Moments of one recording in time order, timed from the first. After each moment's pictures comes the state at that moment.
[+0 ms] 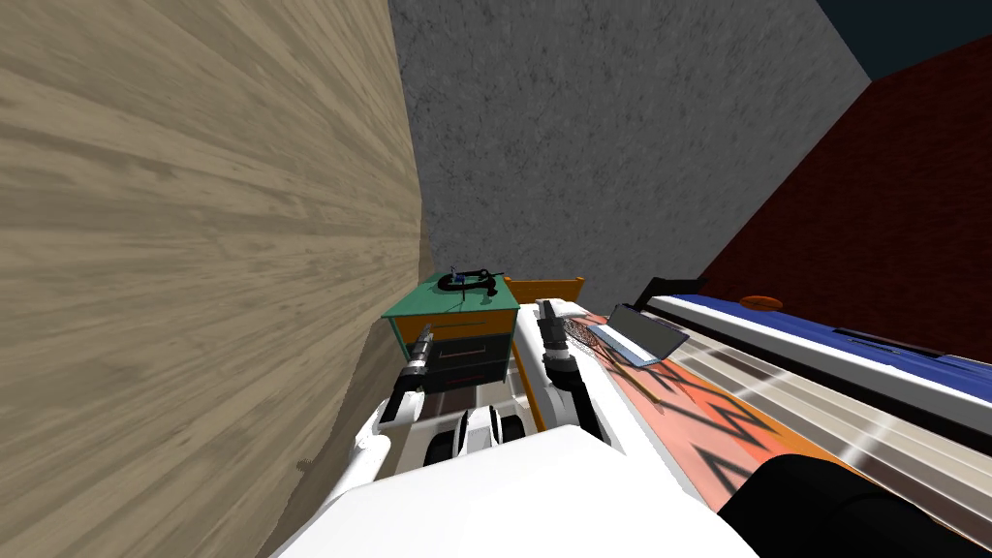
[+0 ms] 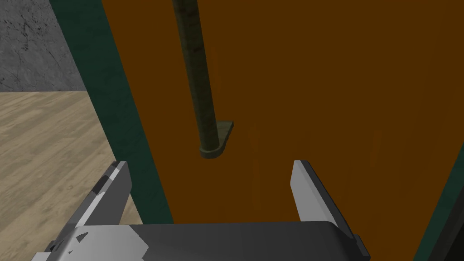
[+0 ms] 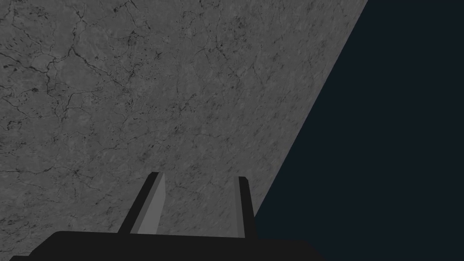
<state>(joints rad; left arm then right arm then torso) -0.09 0.12 0.01 -1.06 0.09 -0.69 -0.09 0.45 -0.02 0.06 -2.21 0.05 -0.53 0.11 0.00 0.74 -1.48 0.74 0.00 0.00</state>
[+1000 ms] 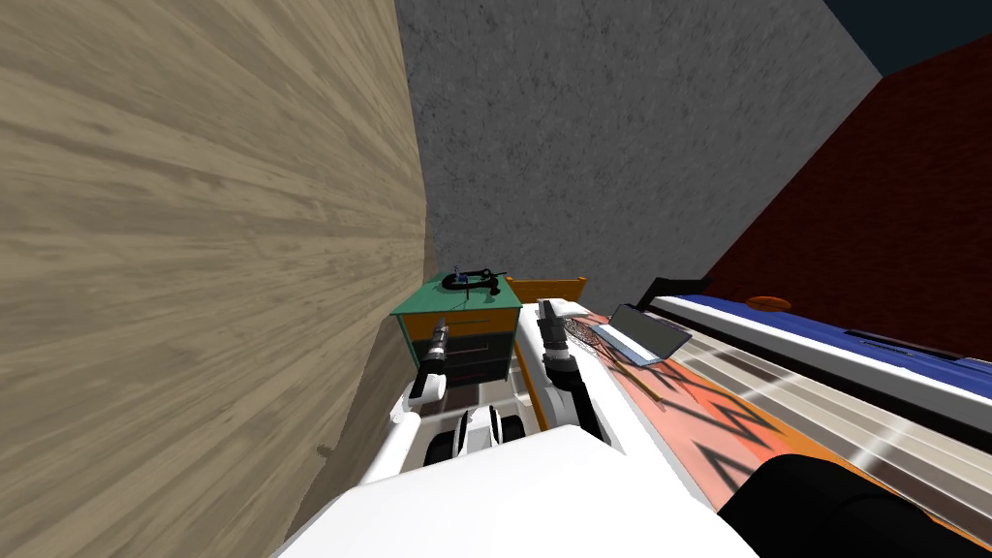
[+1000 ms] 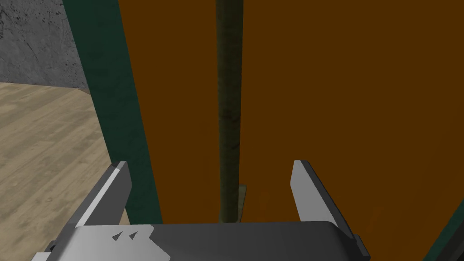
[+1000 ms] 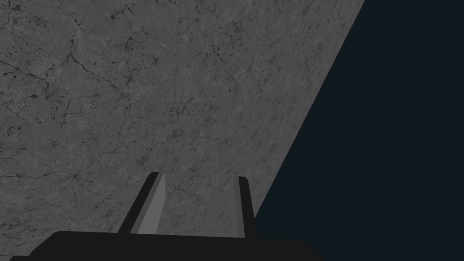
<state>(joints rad) -0.16 -0.03 0.02 -1.09 0.09 -0.55 -0.14 0.45 -0.02 0.06 -2.21 0.05 -0.53 0.11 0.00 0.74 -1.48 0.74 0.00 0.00</state>
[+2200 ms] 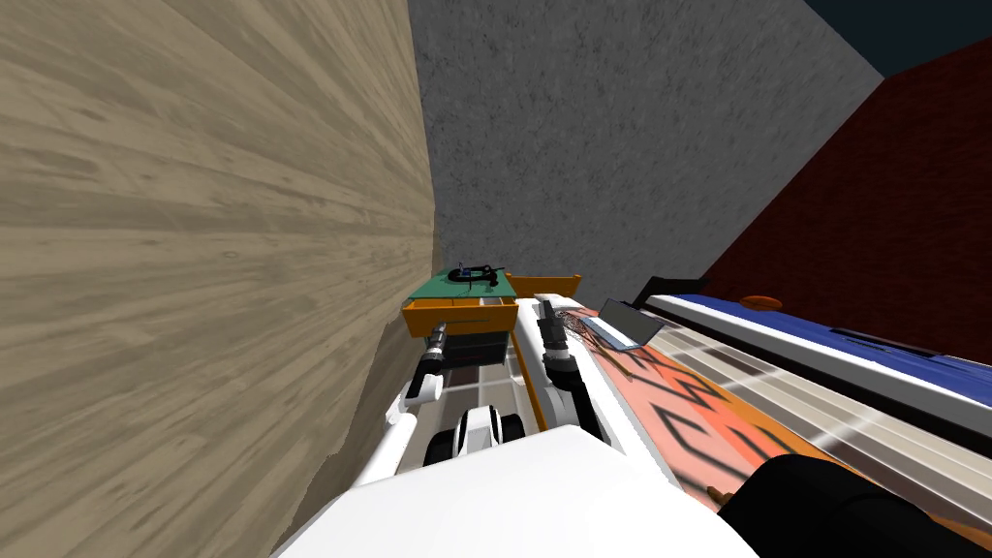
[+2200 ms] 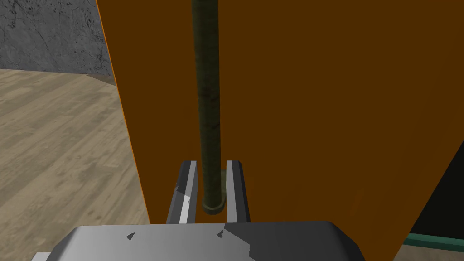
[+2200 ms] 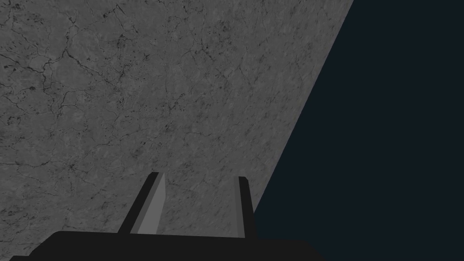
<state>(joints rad) -0.16 0.00 0.01 -1.10 0.09 -0.53 -0.10 0.45 -0.02 0.06 -2.21 0.05 -0.53 0.11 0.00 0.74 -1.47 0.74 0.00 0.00</state>
